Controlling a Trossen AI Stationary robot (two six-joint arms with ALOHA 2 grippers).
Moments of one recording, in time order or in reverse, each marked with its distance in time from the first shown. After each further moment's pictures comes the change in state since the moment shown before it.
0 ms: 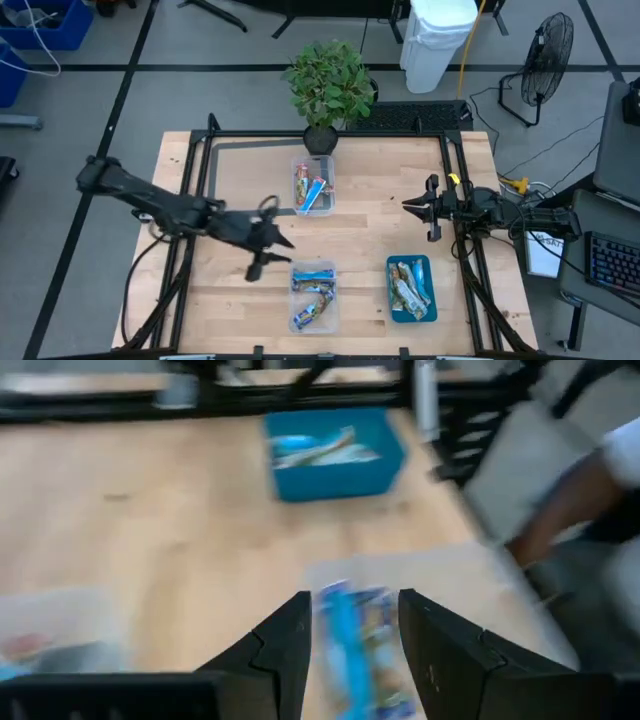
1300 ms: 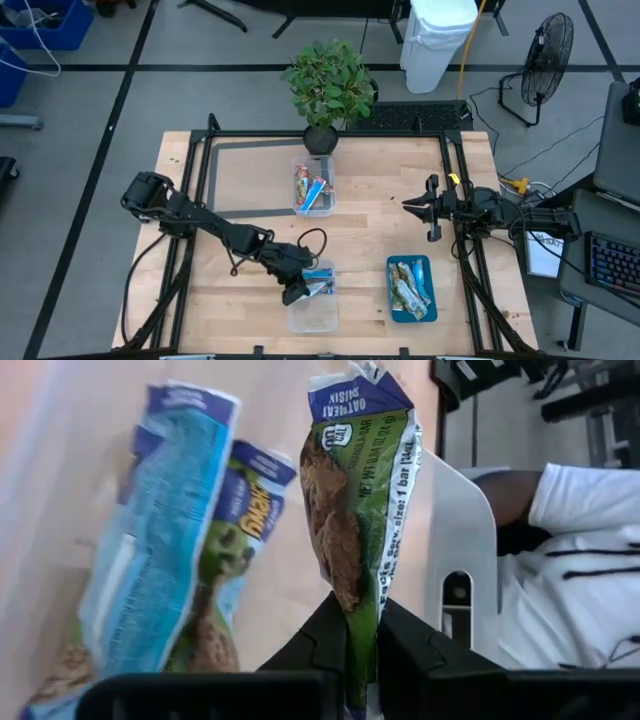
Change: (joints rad) left arm 0.002 0.508 0.010 0.308 0.349 -0.680; right arm 0.000 -0.001 0.000 0.001 0.000 0.000
